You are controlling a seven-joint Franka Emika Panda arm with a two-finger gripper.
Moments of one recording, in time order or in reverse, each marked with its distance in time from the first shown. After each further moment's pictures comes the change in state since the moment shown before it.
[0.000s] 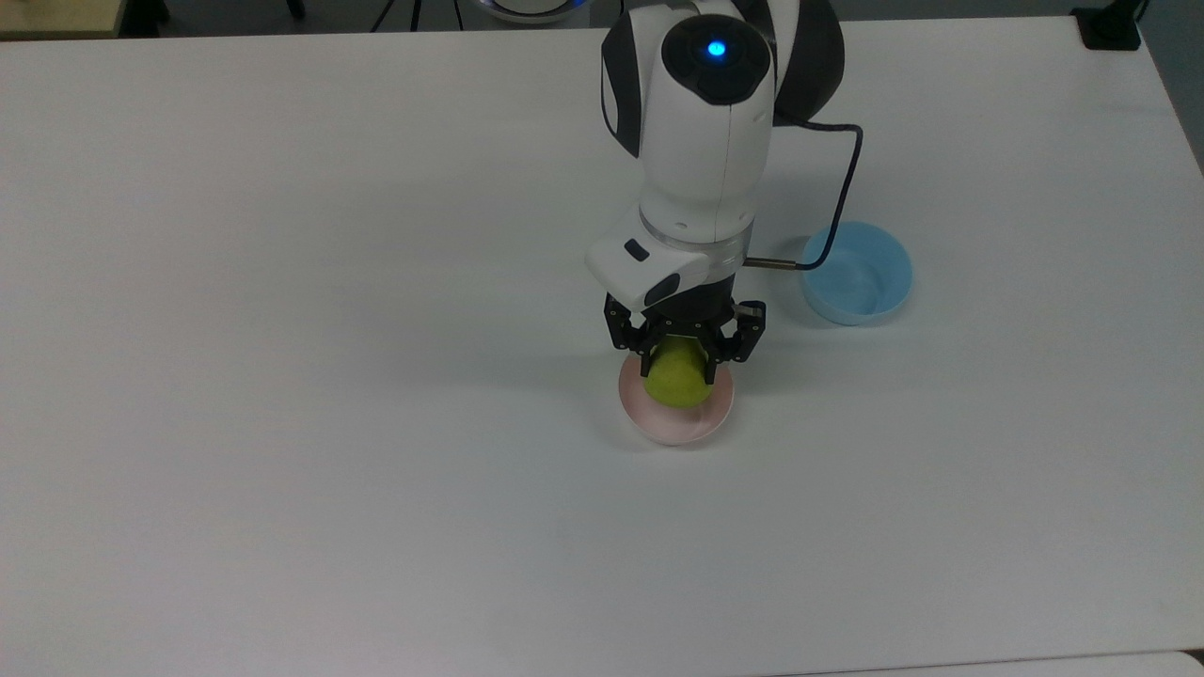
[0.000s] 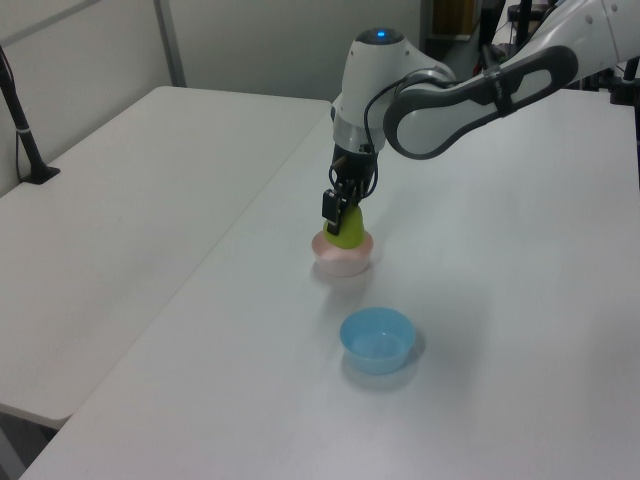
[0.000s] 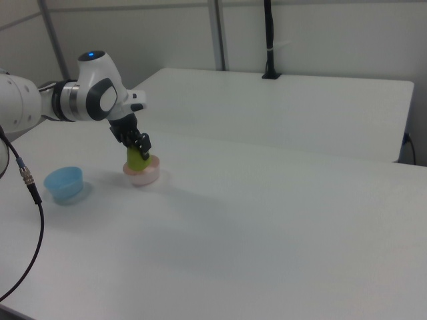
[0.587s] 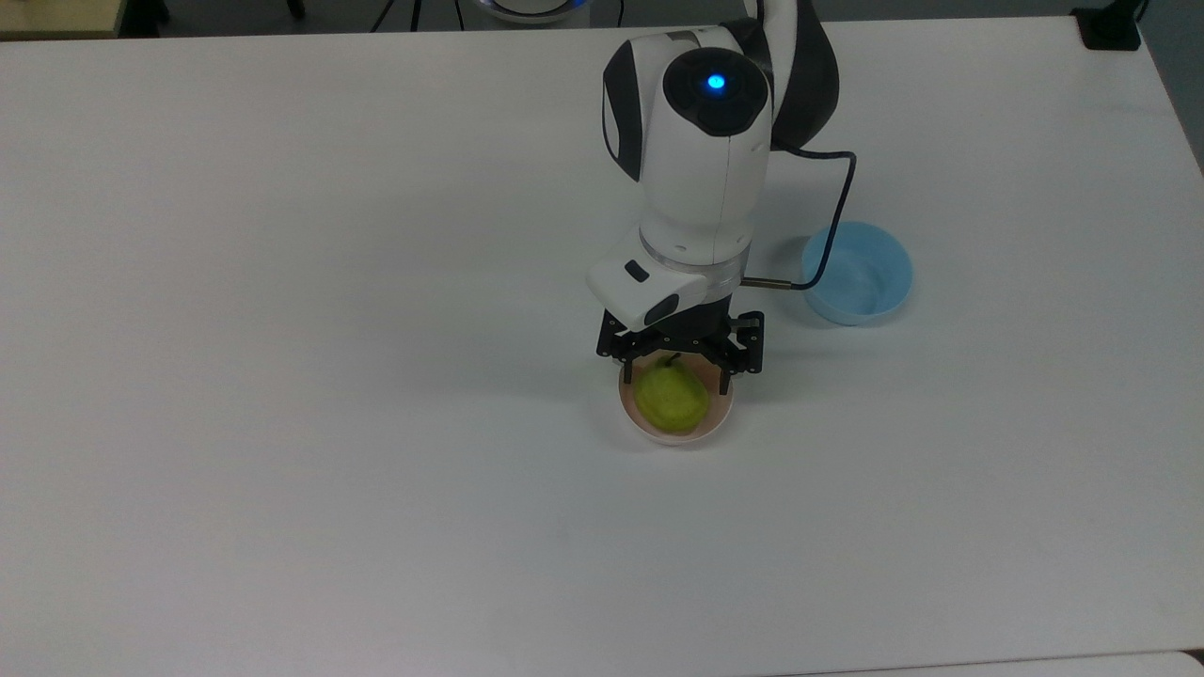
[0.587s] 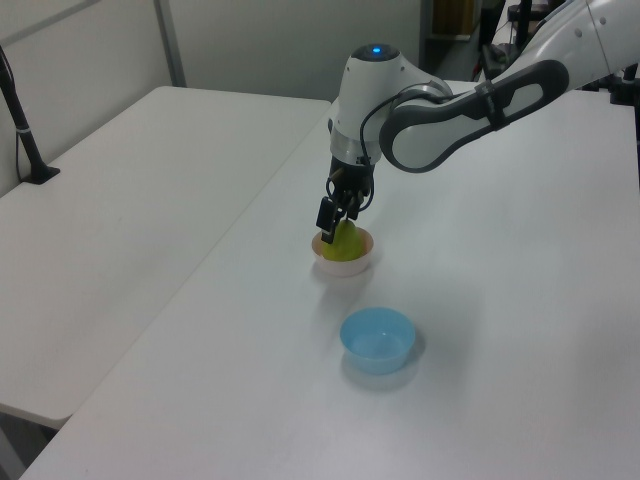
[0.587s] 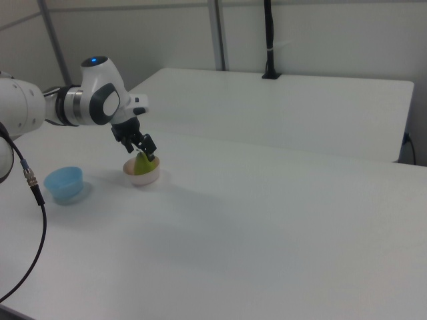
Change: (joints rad) arm -0.001 0.035 -0.002 0.014 -0.002 0.028 0.000
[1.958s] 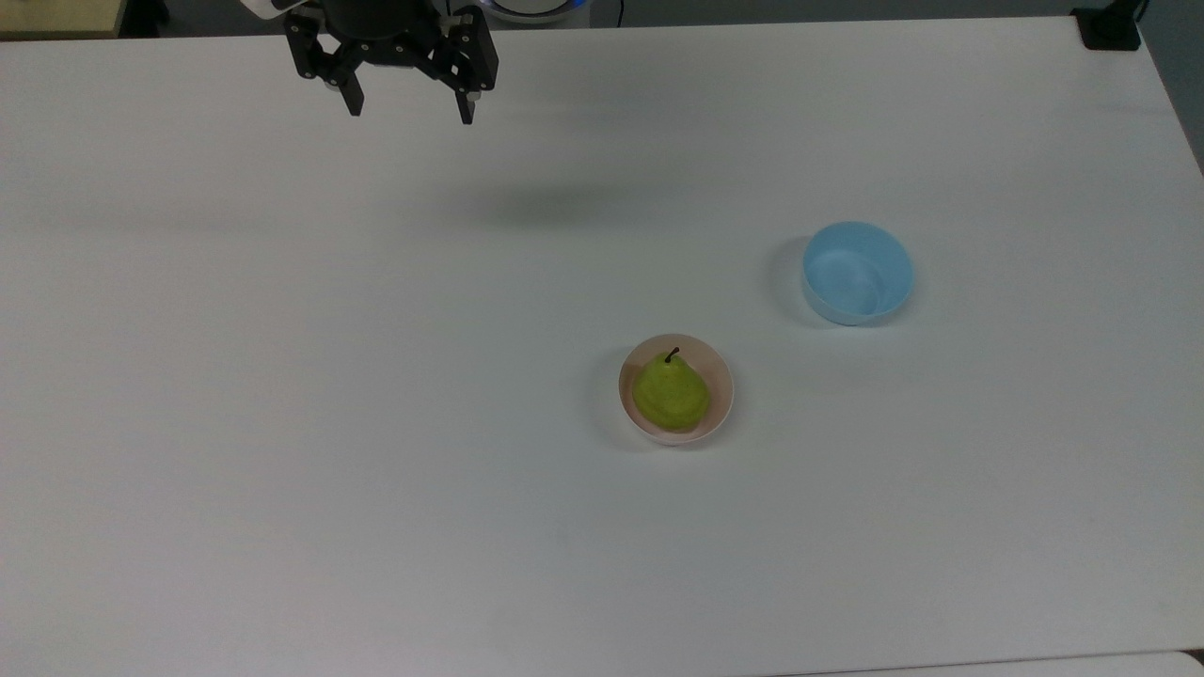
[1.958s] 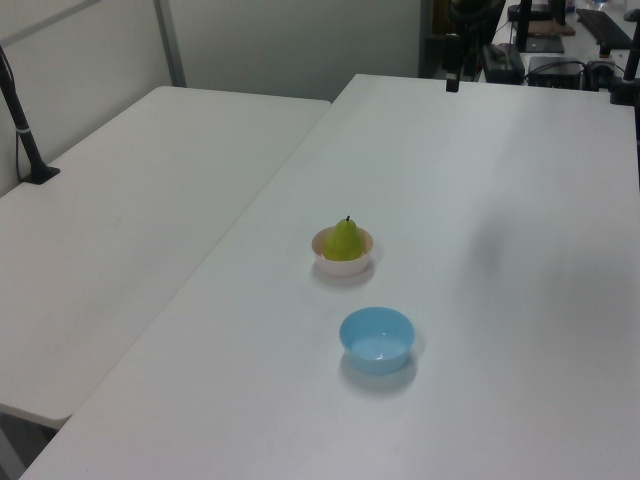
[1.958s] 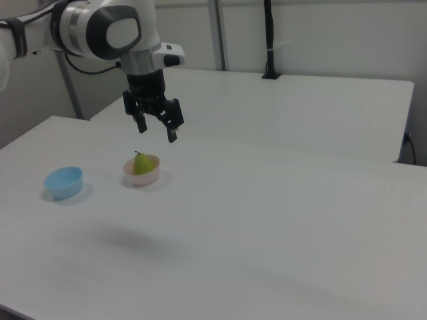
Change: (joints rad) arm -0.392 -0.503 0.080 -0.151 -0.030 -0.558 -0.363
